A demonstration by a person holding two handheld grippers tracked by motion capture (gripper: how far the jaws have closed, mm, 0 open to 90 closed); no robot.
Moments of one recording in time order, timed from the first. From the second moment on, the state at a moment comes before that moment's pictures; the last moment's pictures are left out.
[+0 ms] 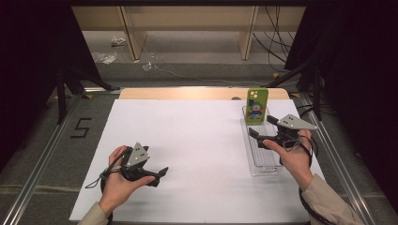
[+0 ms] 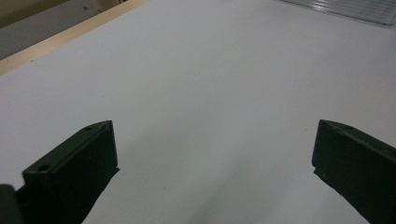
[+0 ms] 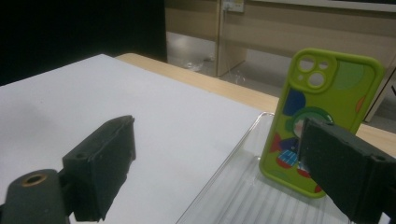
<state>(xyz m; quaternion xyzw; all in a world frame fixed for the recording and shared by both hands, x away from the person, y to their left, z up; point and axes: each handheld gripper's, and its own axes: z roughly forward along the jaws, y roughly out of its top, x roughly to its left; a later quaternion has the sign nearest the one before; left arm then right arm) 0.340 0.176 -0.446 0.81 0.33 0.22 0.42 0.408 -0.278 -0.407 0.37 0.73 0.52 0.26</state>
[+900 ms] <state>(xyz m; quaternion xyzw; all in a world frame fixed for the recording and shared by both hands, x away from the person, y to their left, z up) 0.340 0.176 -0.446 0.81 0.33 0.22 0.42 0.386 -0.289 -0.413 0.35 0.72 0.53 0.26</state>
